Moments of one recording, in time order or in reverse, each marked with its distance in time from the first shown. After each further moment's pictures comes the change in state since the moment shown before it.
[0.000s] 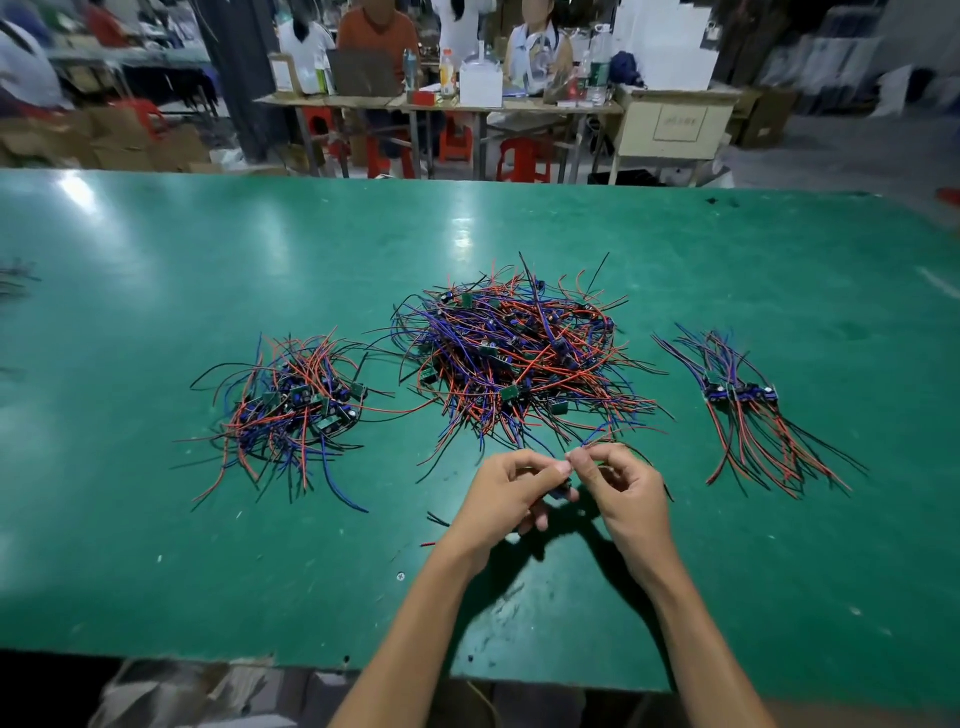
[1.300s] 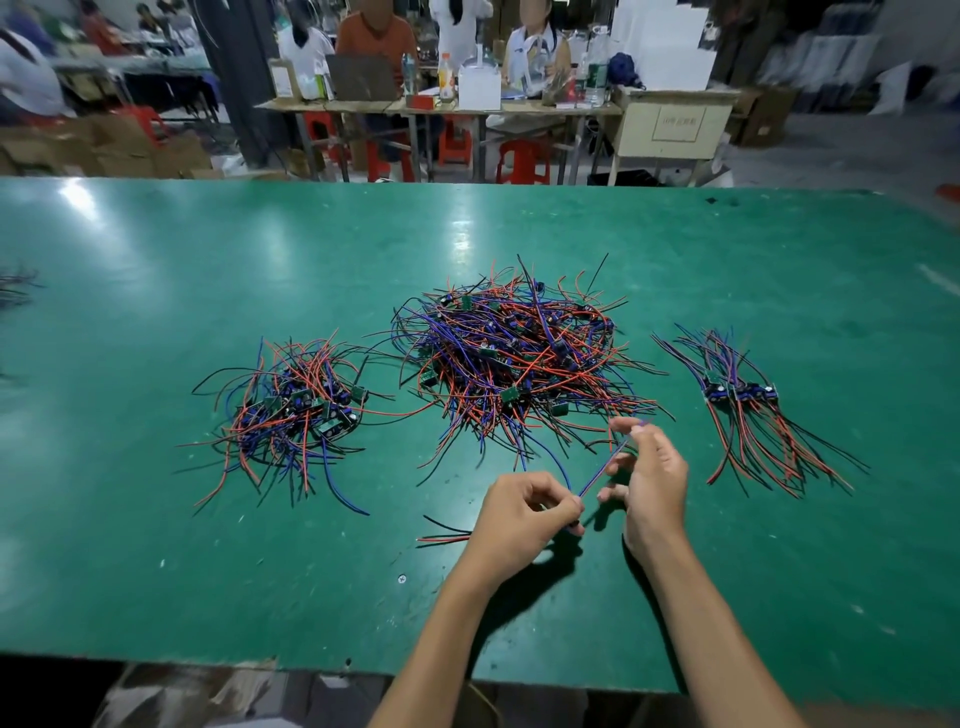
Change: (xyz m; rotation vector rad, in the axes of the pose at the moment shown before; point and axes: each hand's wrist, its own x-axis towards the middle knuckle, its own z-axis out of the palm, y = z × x) left_hand -0.006 -0.020 0.013 0.181 0.017 0.122; right_hand 0.026 -0.010 0.001 0.272 0.352 0.281
